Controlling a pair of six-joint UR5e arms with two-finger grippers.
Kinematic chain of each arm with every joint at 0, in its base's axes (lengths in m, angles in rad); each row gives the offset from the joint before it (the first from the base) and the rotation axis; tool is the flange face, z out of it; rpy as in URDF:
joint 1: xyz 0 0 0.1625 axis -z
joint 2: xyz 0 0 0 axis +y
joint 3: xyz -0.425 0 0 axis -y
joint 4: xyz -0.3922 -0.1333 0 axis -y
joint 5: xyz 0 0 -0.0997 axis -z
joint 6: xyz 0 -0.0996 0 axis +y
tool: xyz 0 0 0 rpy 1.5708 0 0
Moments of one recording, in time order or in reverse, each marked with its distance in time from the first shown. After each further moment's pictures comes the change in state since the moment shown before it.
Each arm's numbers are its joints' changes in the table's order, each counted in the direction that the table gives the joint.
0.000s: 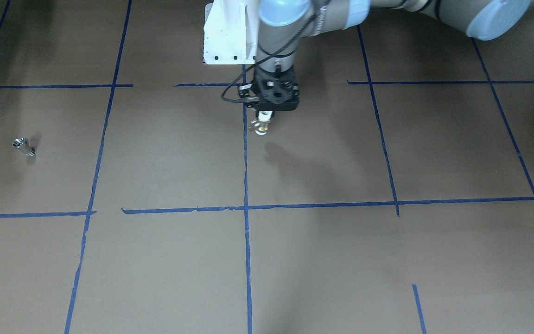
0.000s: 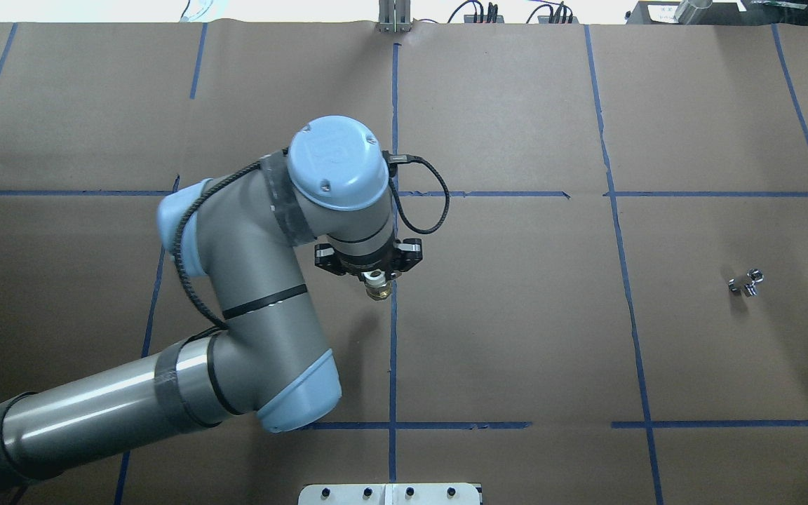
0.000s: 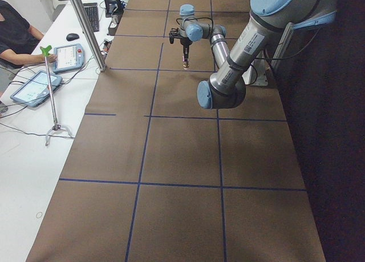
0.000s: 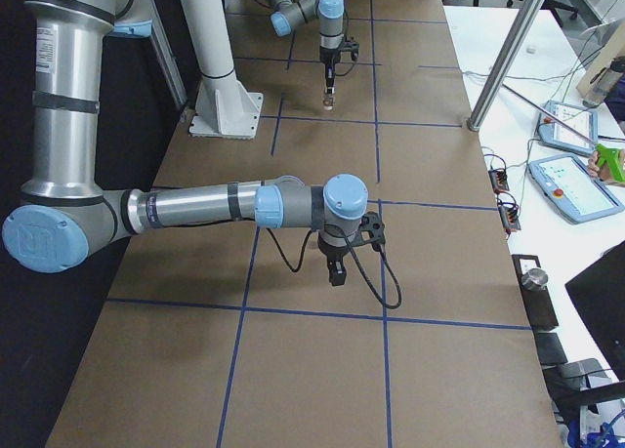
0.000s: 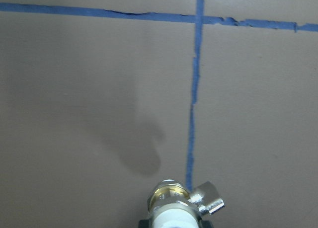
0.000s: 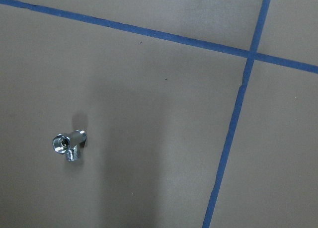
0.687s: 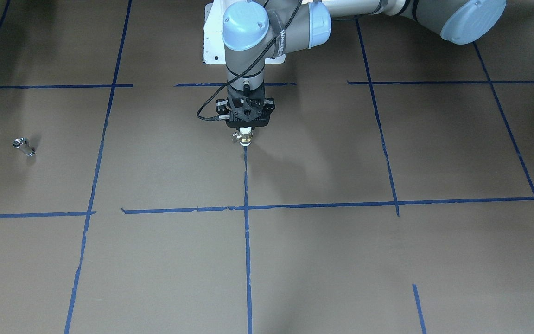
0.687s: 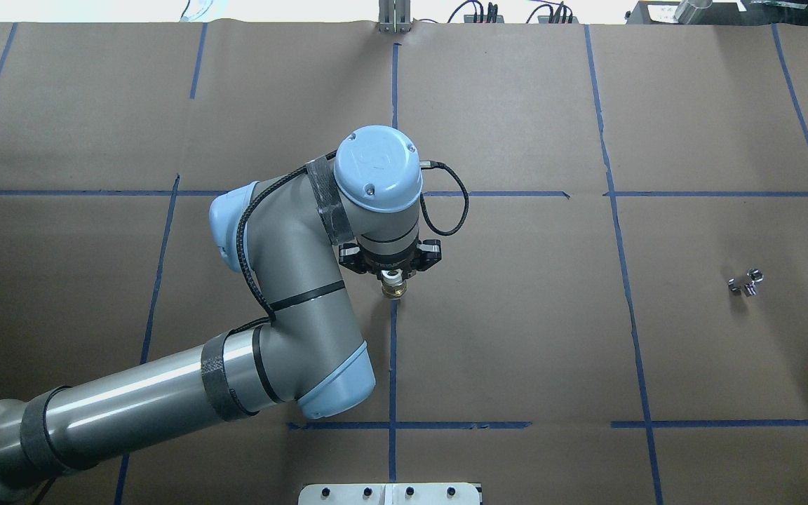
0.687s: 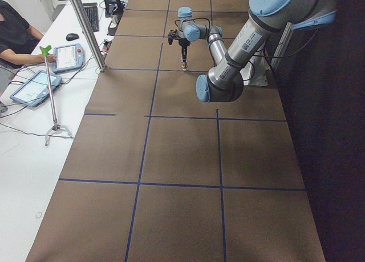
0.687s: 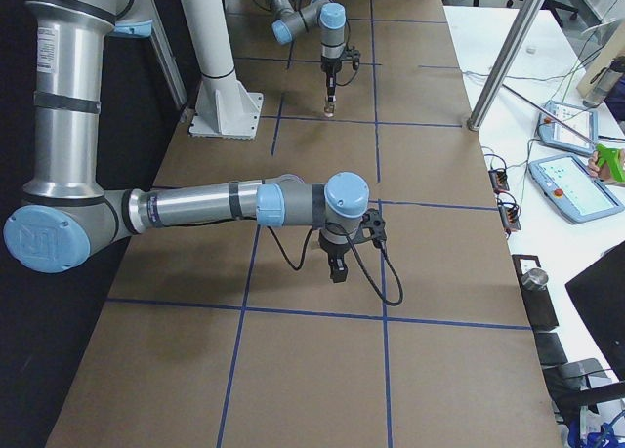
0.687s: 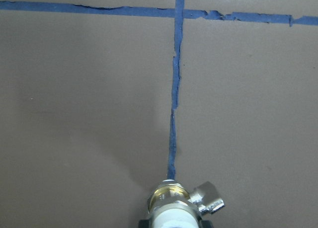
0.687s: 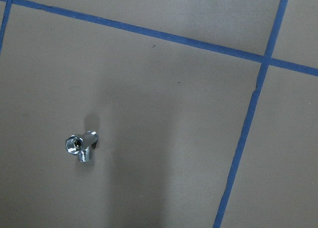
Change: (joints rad) left arm -0.009 0.046 0.116 -0.053 0.009 -0.007; right arm 0.010 -0.002 0.006 0.002 0.017 0.006
